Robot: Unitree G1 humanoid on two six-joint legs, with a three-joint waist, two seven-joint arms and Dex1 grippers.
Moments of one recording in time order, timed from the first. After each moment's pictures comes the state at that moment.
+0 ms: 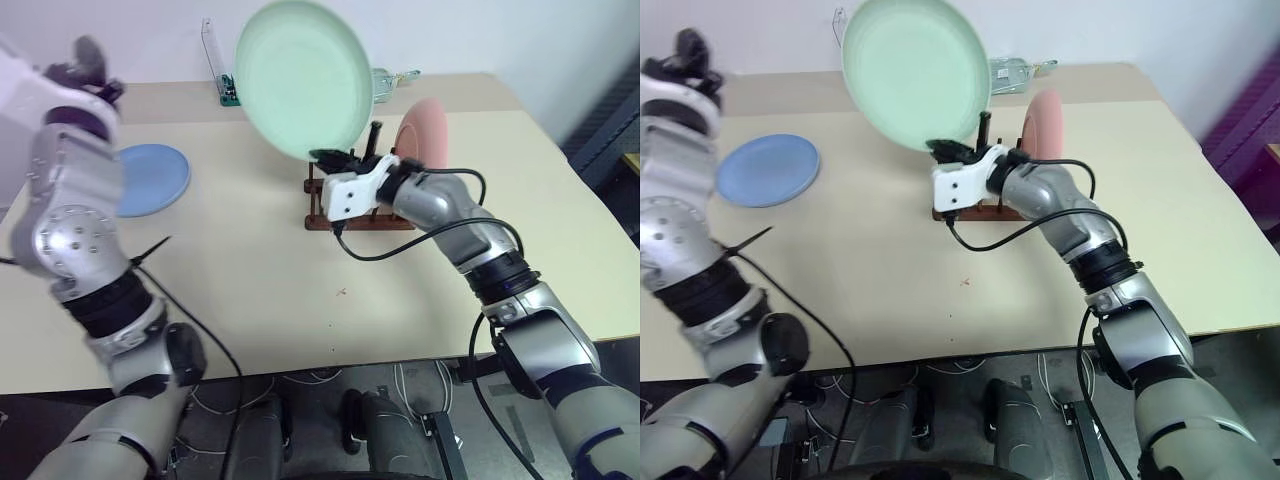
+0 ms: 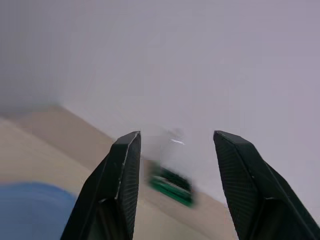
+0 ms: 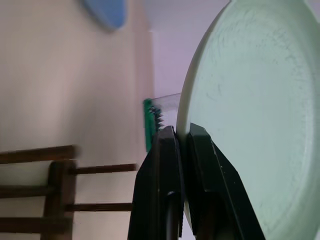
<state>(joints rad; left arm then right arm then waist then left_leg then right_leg) -0.83 0.37 0.57 -0.27 -0.59 0.74 0.37 -0.92 -0.47 0.33 0.32 -0.44 -0.40 0.46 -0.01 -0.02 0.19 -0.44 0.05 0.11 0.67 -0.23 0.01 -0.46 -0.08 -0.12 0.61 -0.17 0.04</state>
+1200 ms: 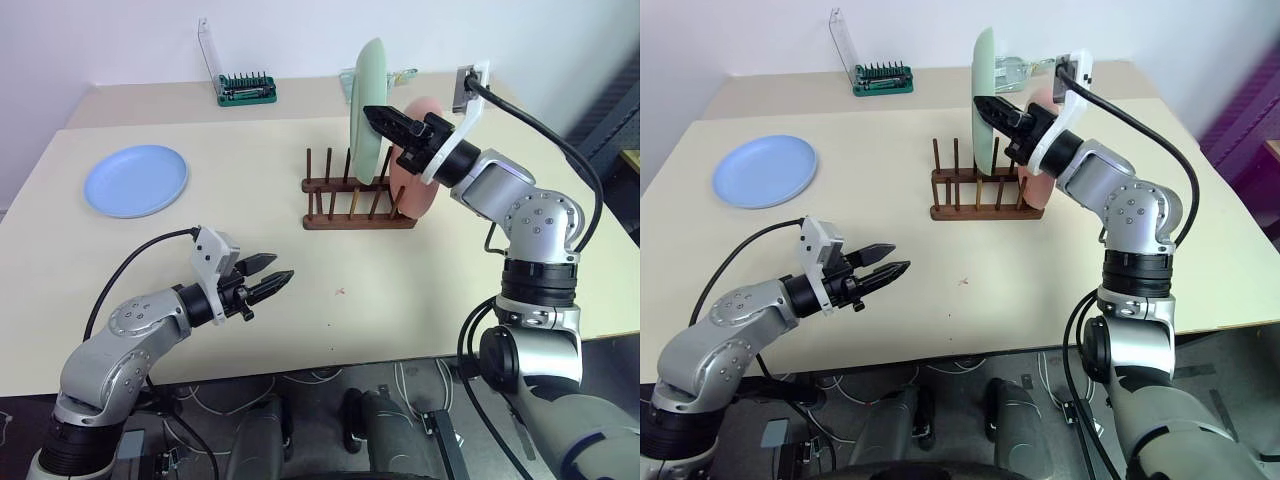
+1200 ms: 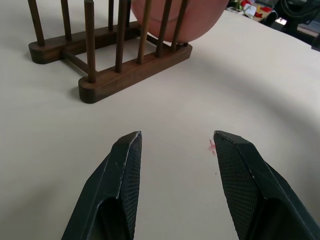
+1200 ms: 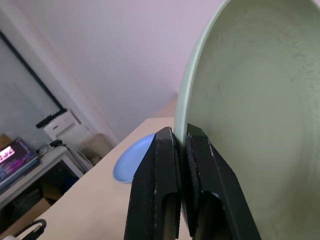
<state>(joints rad) -0.10 0.58 0.06 -0.52 -0.64 0.68 -0.60 -0.89 -0.34 -0.26 0.09 0.95 0.90 0.35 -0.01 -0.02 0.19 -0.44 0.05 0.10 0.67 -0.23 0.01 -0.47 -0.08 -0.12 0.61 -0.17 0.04</state>
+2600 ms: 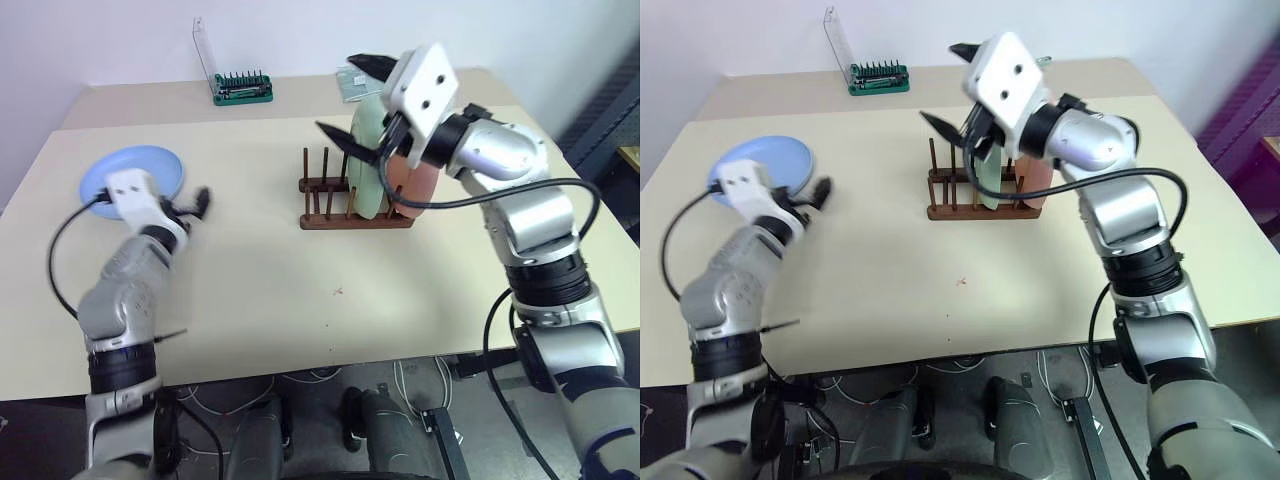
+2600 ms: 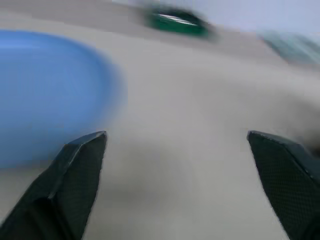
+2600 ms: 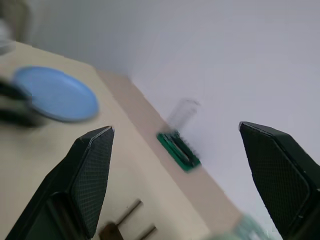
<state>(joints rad) -0.53 0.32 0.46 -0.02 -0.49 0.69 0.09 -0.94 -0.51 0.21 -0.07 0.20 0.23 0.64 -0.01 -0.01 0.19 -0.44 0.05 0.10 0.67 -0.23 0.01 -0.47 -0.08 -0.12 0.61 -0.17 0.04</state>
